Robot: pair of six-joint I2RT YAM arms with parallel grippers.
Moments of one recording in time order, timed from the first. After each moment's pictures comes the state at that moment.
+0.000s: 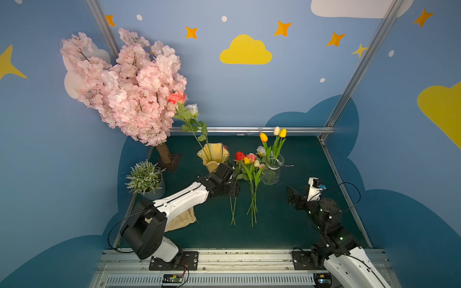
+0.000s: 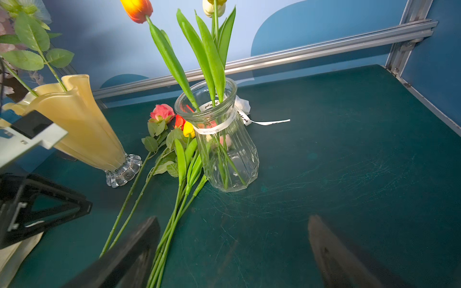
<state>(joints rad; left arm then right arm) -0.68 1.55 1.01 -0.44 0.06 -0.49 0.45 0.38 0.33 -0.20 0.15 0.30</state>
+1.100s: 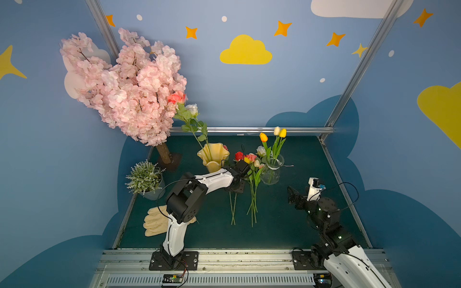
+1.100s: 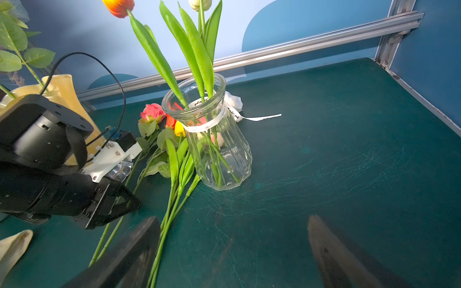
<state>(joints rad) -0.69 2.01 1.36 -0.62 -0.11 -0.42 0.45 0.41 0.32 -0.20 0.18 0.32</state>
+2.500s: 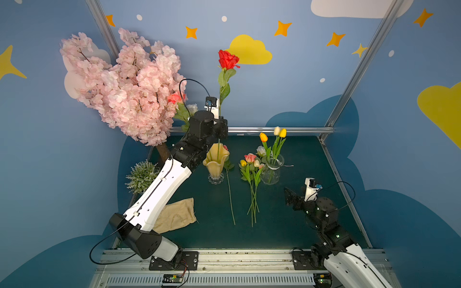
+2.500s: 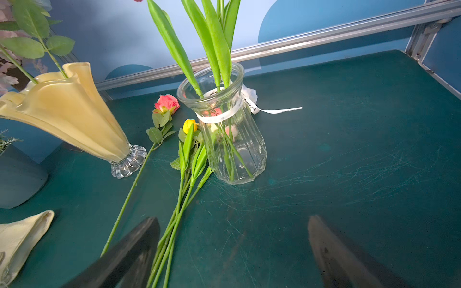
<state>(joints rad) -0.50 1.51 1.72 -0.37 -0.23 -0.14 0.45 0.43 0.30 -0.15 0.10 0.31</state>
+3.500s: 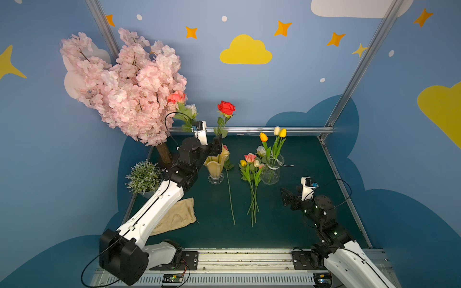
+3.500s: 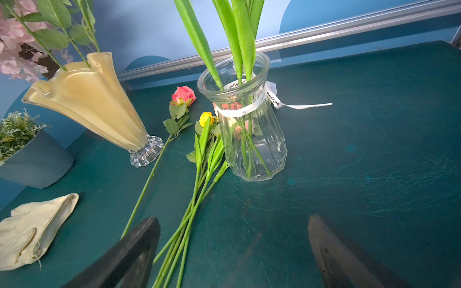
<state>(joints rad) -0.43 1.20 1.12 0.00 -0.10 -0.29 0.45 0.50 0.29 -0.09 0.00 0.31</state>
